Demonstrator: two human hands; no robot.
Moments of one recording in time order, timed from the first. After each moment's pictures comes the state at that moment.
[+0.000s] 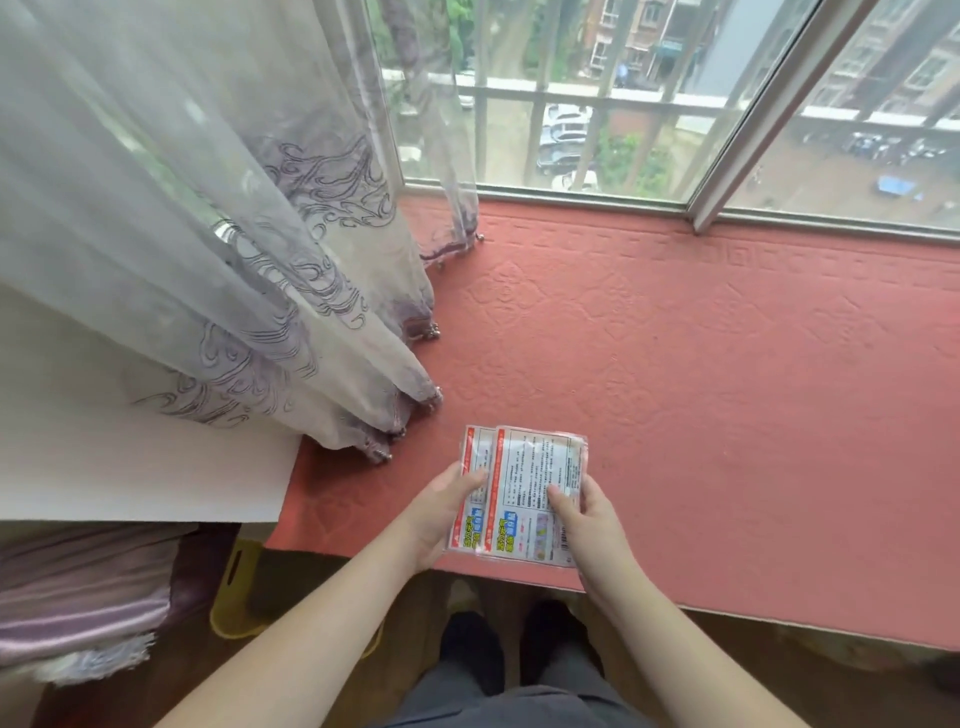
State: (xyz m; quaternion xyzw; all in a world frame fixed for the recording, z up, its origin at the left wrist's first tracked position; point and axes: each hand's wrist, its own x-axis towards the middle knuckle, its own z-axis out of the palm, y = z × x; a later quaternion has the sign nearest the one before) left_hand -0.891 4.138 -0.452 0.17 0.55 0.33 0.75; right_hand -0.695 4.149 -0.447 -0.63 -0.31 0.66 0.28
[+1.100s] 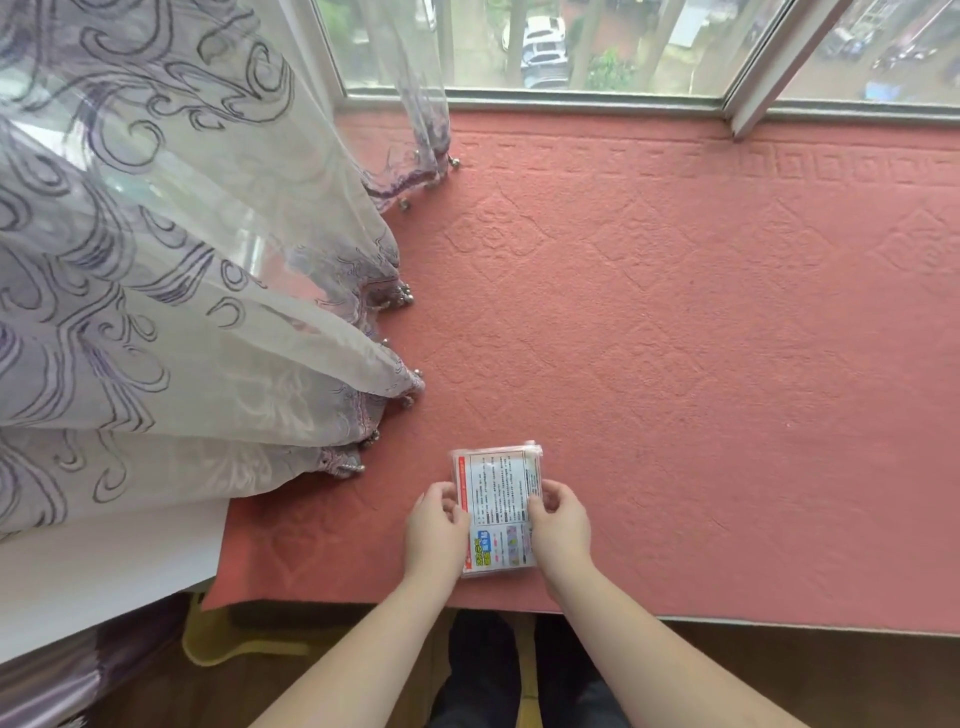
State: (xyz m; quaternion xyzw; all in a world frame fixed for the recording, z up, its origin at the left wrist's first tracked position) left_hand -0.887 4.154 -0.612 0.34 0.82 0.14 0.43; right_hand -0.752 4.176 -0.605 -0.79 -0.28 0.52 0.16
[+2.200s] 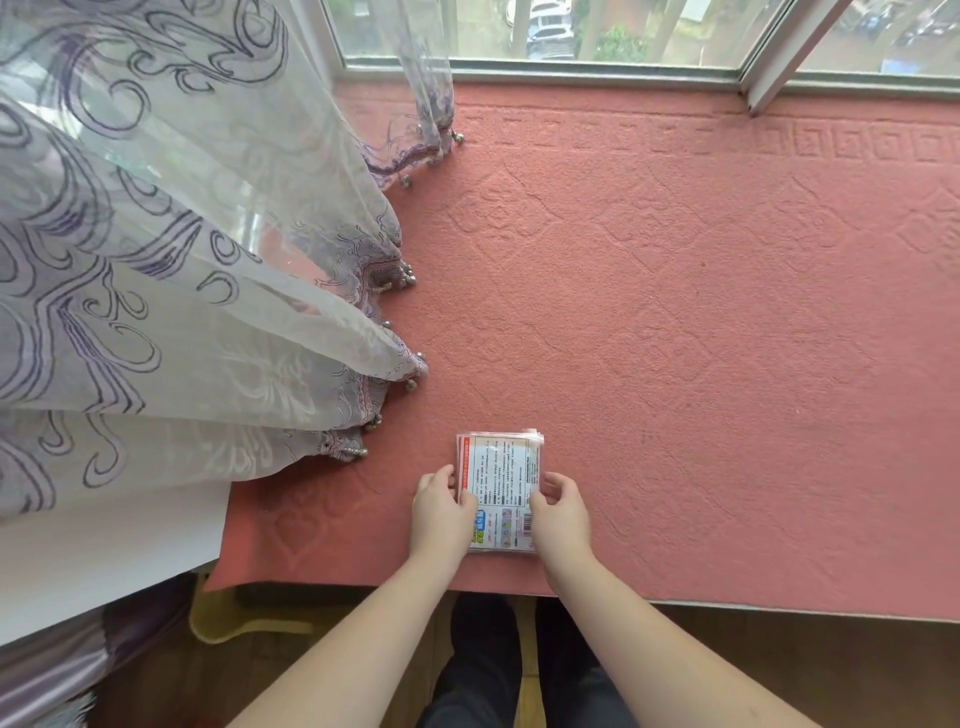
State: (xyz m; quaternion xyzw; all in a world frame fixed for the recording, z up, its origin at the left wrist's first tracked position) left_hand -0.886 4.155 -0.626 0.35 0.82 0.12 0.43; right_hand -0.754 4.169 -0.614 -0.79 -0.25 0.54 0.15
